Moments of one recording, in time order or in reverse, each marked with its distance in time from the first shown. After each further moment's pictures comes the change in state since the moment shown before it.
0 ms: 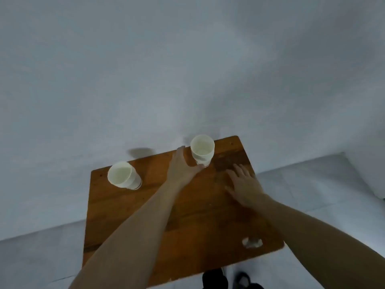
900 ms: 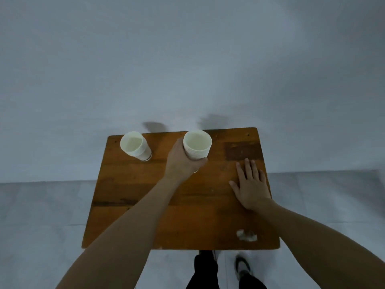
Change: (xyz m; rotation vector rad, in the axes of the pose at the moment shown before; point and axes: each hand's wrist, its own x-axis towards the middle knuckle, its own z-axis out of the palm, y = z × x) left_hand -0.034 -0.020 0.001 -0.149 0.250 0.038; right_hand 0.008 0.017 0.044 -0.089 -0.011 -0.018
